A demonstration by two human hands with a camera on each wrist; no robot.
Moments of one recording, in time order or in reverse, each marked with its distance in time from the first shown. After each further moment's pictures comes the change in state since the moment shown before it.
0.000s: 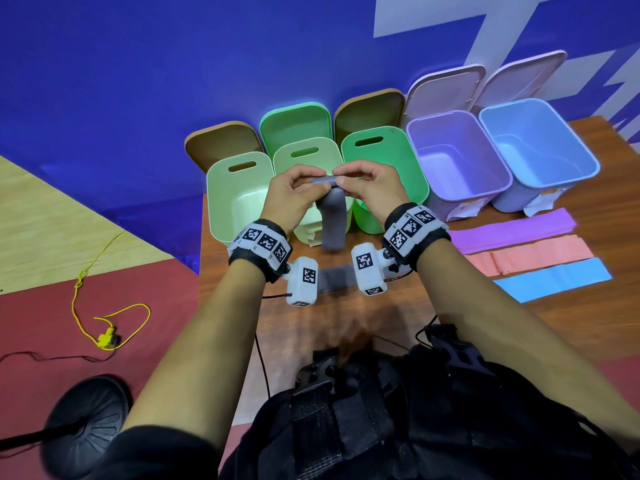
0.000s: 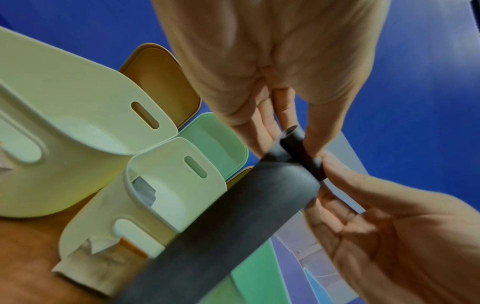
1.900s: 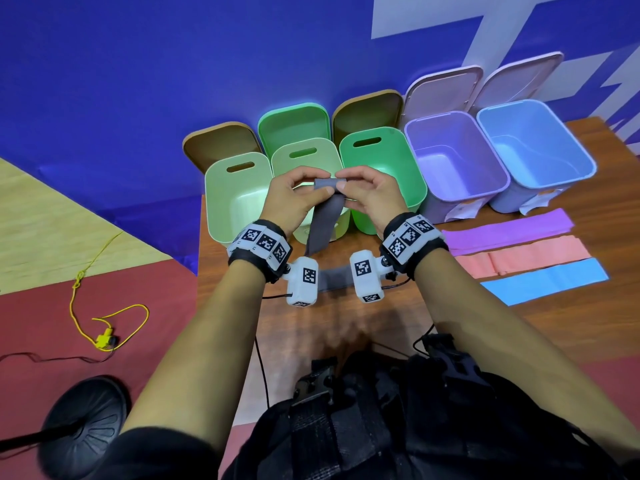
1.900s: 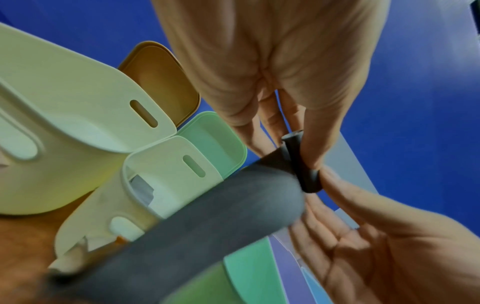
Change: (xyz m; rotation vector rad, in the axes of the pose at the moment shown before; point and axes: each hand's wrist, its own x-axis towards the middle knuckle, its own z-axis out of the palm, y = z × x) left_hand -0.003 0.001 0.003 0.024 -0.013 0.032; right_hand -0.010 0.008 -0.001 0.132 0.001 0.080
